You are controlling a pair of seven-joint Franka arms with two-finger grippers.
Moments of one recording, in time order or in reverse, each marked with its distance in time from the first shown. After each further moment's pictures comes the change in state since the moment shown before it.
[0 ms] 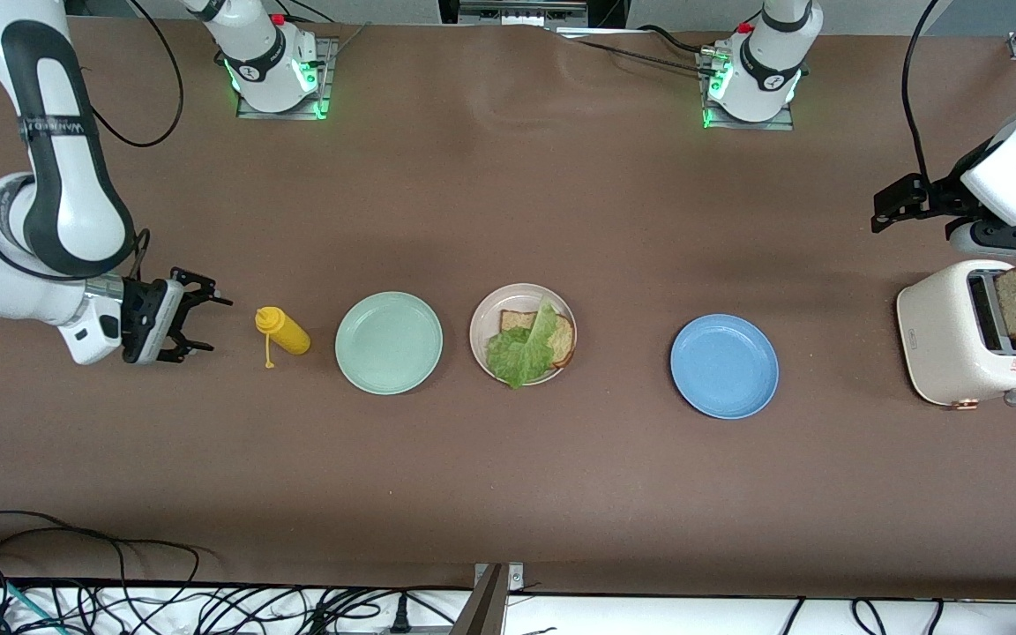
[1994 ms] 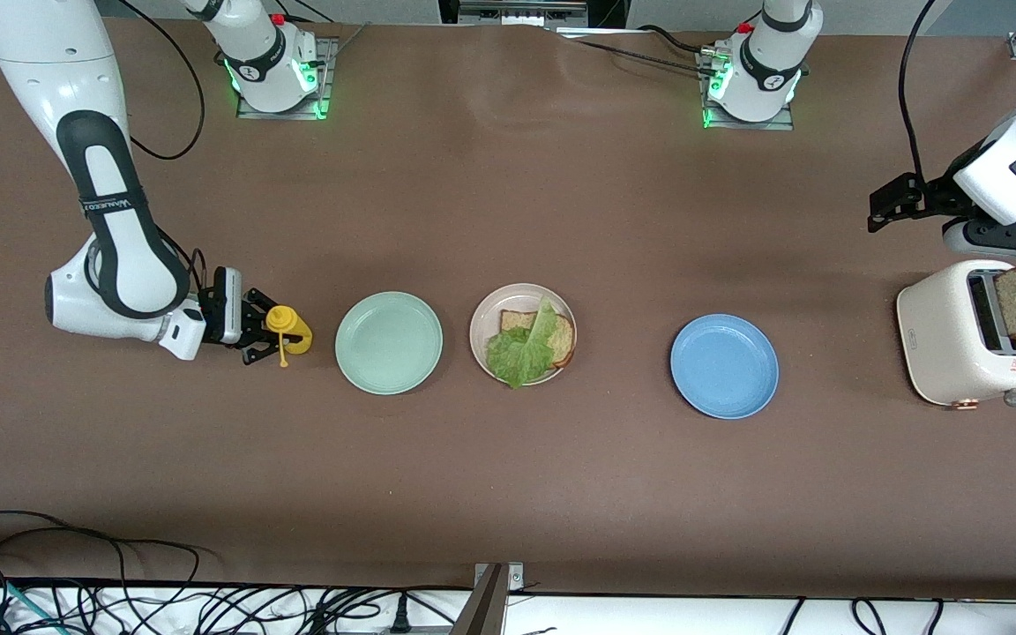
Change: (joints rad) left arm -0.013 -0.001 0.000 0.000 0.008 0.002 0.000; right arm 0.001 0.226 0.053 -0.039 0.435 0.049 -0.999
